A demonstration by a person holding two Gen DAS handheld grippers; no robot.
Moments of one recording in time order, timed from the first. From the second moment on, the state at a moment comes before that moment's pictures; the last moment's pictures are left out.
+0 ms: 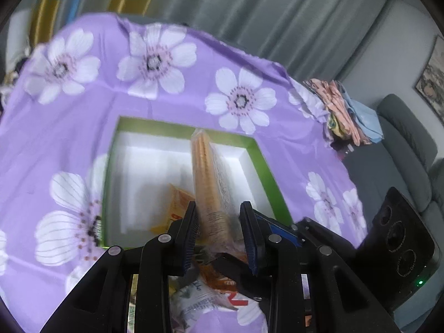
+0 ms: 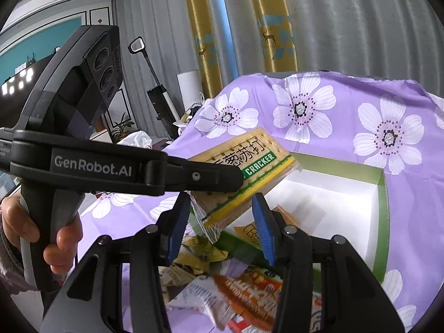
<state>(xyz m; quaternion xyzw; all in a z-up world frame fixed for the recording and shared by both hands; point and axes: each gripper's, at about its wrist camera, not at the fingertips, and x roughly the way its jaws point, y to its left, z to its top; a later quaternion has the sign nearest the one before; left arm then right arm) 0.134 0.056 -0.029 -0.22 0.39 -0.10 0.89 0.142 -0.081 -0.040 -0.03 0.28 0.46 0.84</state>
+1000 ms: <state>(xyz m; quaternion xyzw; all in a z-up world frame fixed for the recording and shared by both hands) 0.061 0.098 -0.035 -0.20 0.41 0.02 0.89 0.101 -0.159 -0.044 0.00 0.33 0.38 0.86</state>
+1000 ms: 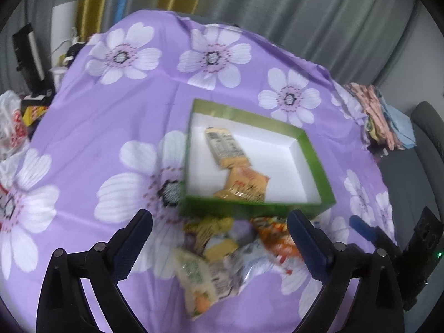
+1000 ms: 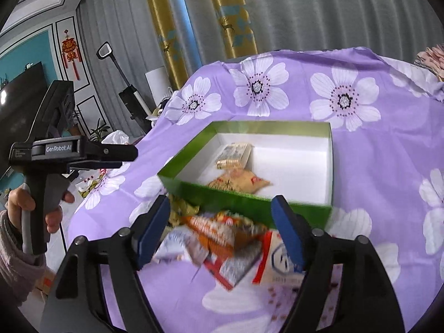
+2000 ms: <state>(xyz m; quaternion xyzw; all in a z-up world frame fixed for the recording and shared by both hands) -0.014 0.096 -0.103 -0.25 0.44 0.02 0.86 0.029 -0.103 -0.102 -0.04 0.41 0.46 0.79</state>
